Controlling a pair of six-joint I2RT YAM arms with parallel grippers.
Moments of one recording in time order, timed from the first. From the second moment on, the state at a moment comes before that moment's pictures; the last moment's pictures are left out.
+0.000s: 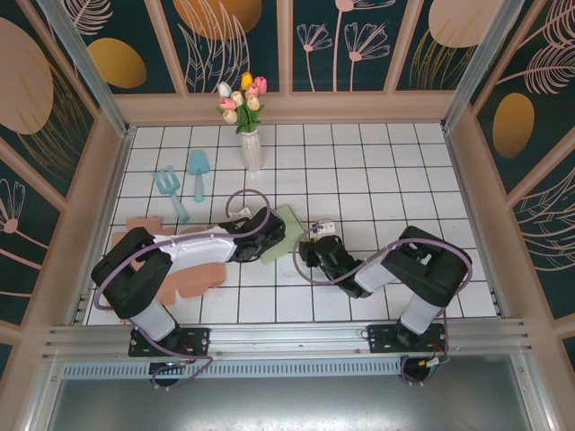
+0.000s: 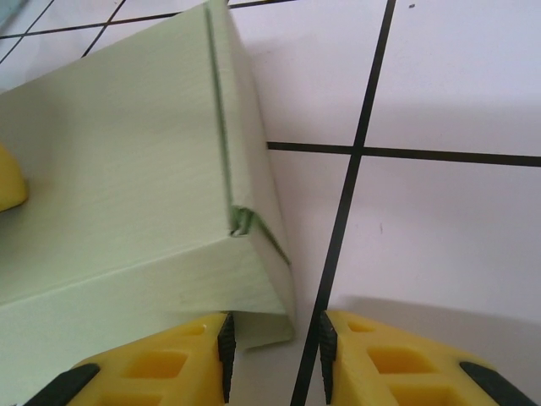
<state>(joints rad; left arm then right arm) -0.84 1.63 0.86 -0.33 -0.29 -1.32 0.90 1.69 0.36 0.76 0.30 0.55</state>
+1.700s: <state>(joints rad) -0.65 1.68 0.76 0.16 0.00 -0.90 0.77 1.70 0.43 0.74 -0.03 0.66</state>
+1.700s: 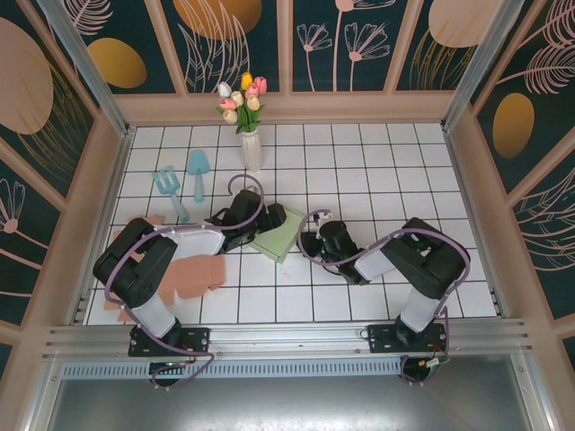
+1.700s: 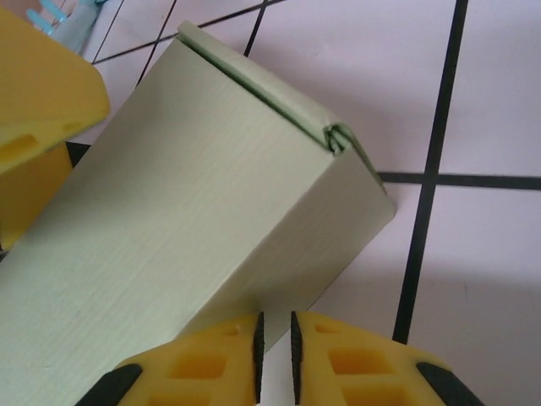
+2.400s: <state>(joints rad) -0.65 1.79 0.88 0.09 0.02 -0.85 0.58 1.73 0.57 0.48 -0.26 0.62</state>
